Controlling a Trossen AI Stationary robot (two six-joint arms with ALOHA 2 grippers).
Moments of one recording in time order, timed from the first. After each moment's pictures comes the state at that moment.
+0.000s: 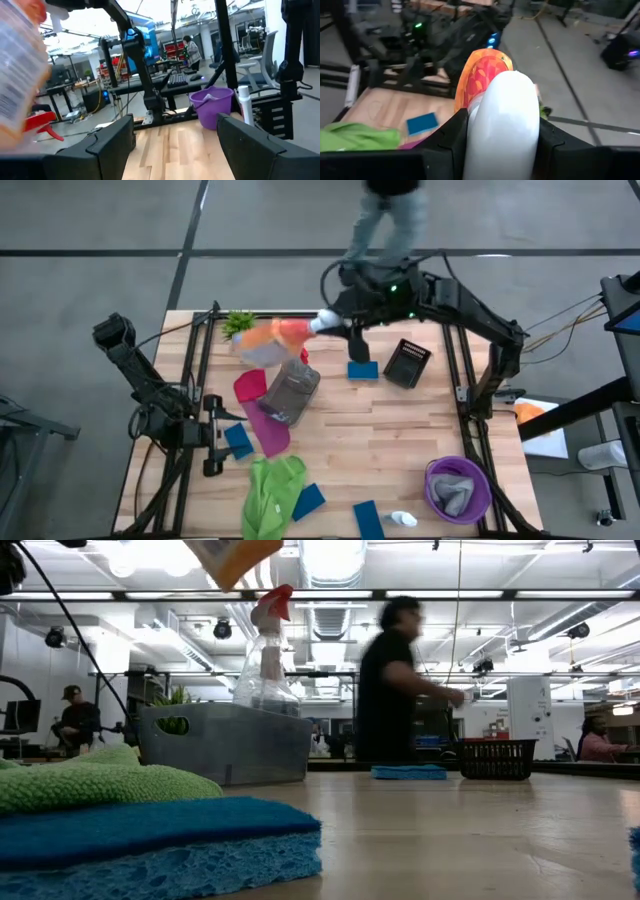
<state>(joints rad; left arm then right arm) -0.97 0.90 0.29 0.85 -0.98 0.41 -0.17 1.76 2.27 -0.90 -0.17 -0.21</state>
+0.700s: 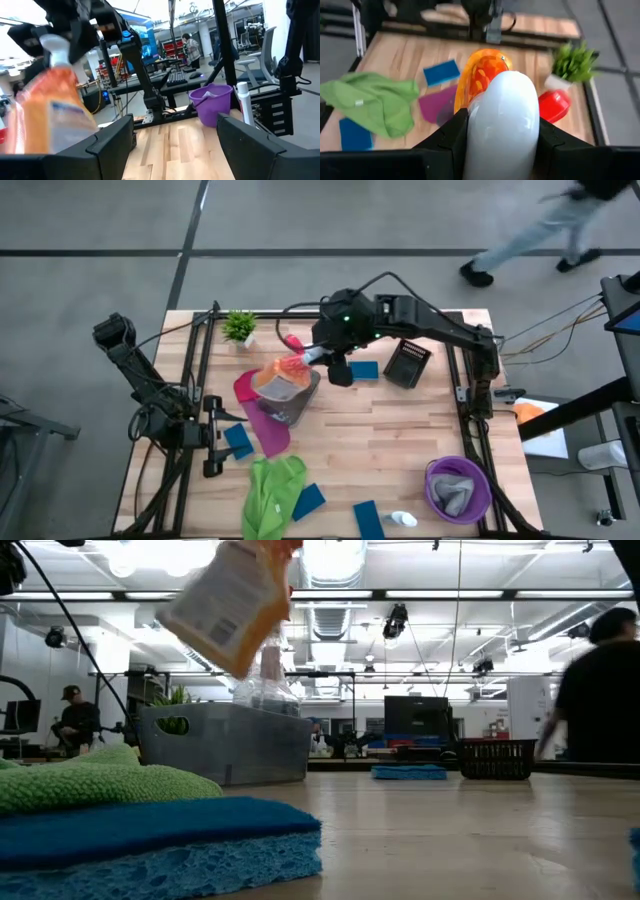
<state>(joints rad) -0.98 0.90 0.29 0.83 -0.98 0.42 -0.12 1.91 2.27 -1.07 -0.16 -0.16</state>
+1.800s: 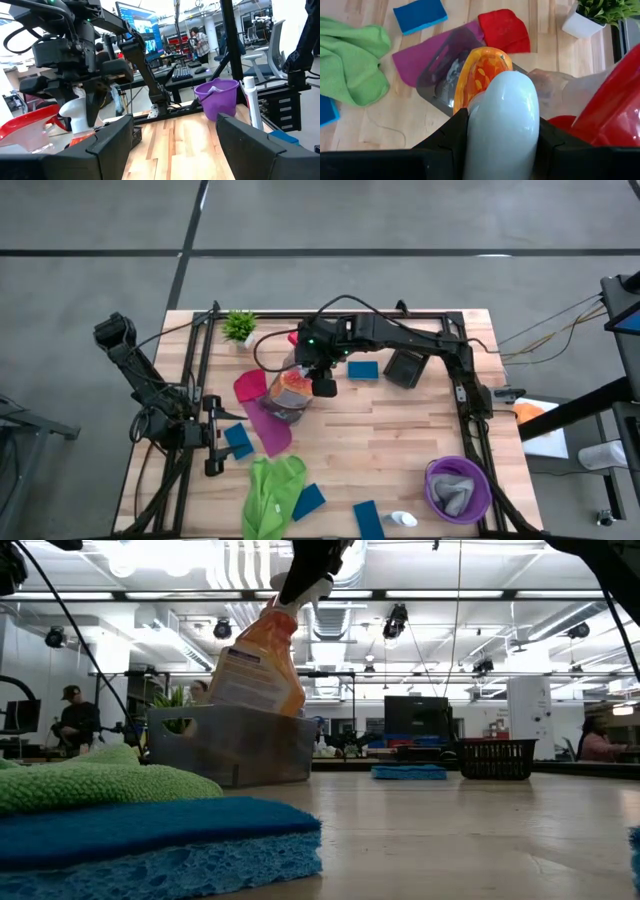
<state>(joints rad) -0.99 0.90 0.29 0.81 -1.03 0.41 -0.11 2.10 2.27 -1.15 -0.07 -0.16</state>
